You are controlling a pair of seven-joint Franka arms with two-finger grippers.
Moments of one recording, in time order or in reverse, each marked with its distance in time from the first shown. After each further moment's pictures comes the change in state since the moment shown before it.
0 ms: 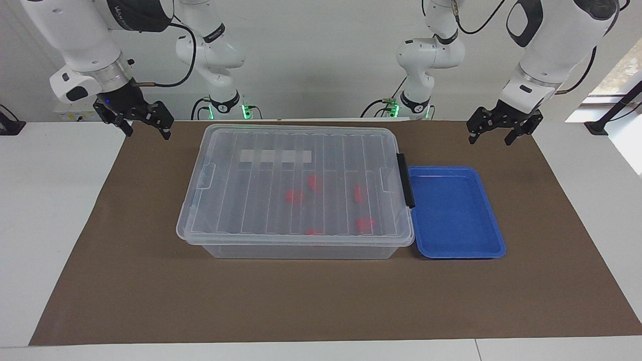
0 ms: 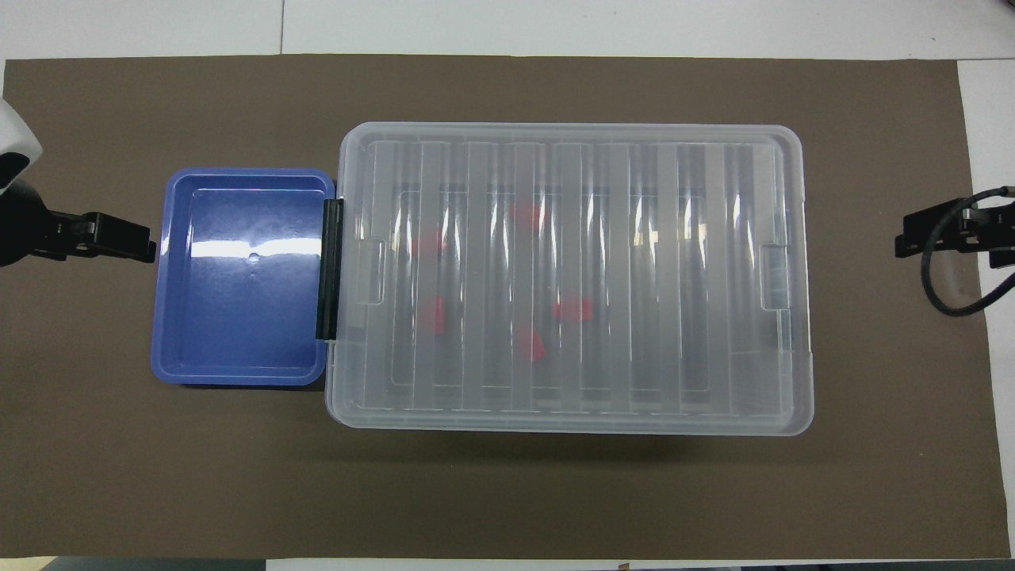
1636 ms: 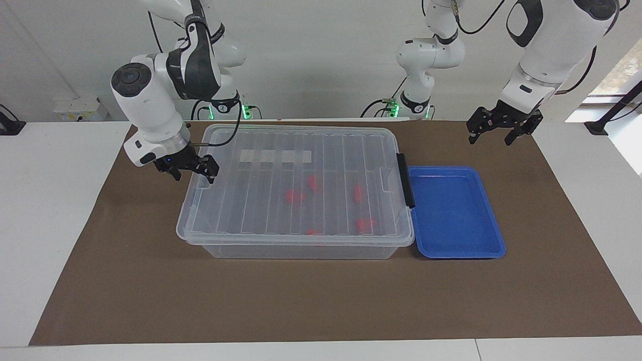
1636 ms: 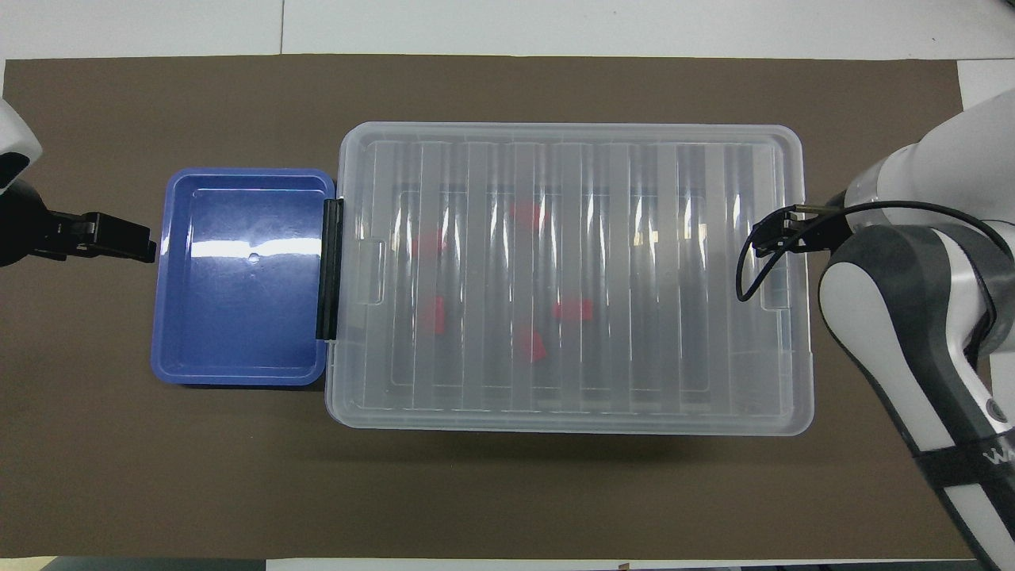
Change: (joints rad) left arm 0.000 0.000 0.000 0.000 0.000 0.000 0.000; right arm 0.116 0.084 0.006 -0.281 0.002 0.345 0.117
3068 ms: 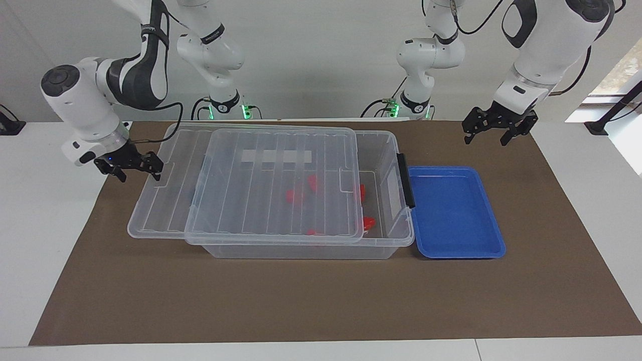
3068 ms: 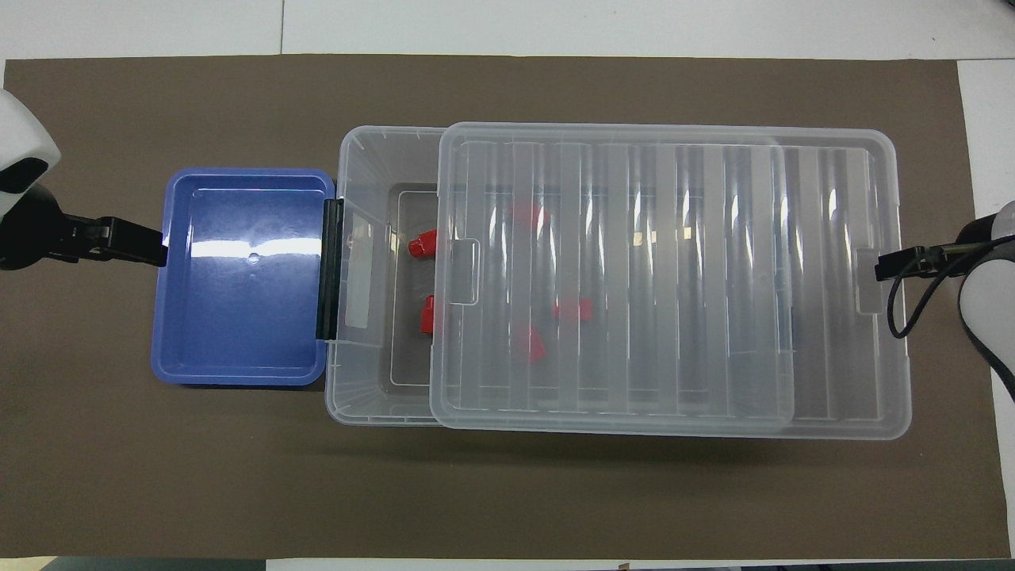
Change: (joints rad) left arm -0.023 -0.006 -0.009 -0.021 0.000 0.005 0.000; right arm -0.279 -0.043 -0.008 -0.105 -0.039 0.106 -0.449
